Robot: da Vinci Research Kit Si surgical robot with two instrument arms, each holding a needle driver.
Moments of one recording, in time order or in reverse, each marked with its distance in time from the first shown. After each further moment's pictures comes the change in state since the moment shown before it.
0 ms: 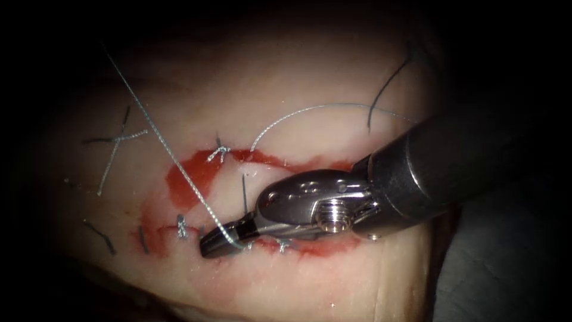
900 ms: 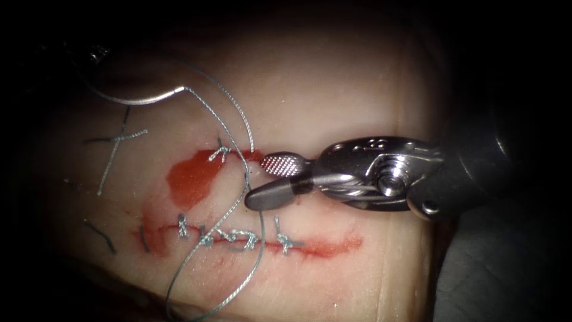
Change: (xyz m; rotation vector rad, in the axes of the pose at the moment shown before) right arm -0.005 0.000 -0.010 0.802 -0.445 0.629; left arm 0.007 -0.007 0.008 0.321 0.097 -0.497
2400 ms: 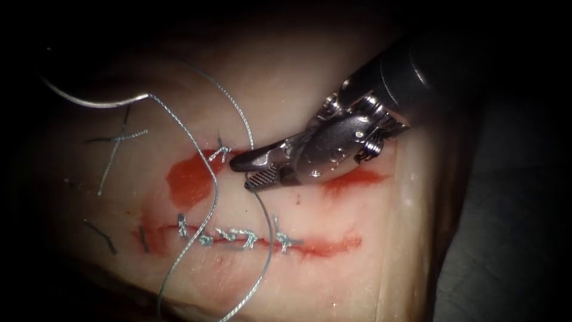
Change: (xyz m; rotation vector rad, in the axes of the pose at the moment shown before) right arm 0.003 -0.004 0.007 -0.094 0.312 1.323; left arm -0.003 -0.002 -0.002 0.044 0.016 -0.092
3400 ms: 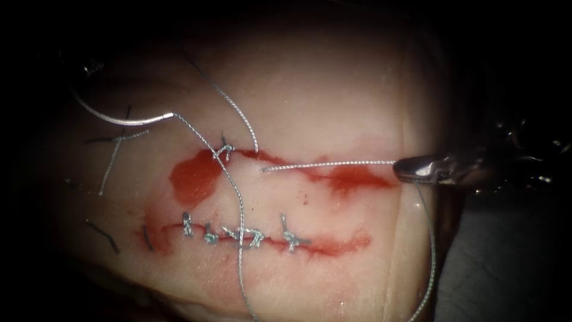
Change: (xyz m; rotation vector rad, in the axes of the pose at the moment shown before) right arm -0.003 -0.007 -0.024 0.115 -0.369 -0.304; left arm 0.003 0.002 0.001 -0.014 0.018 -0.051
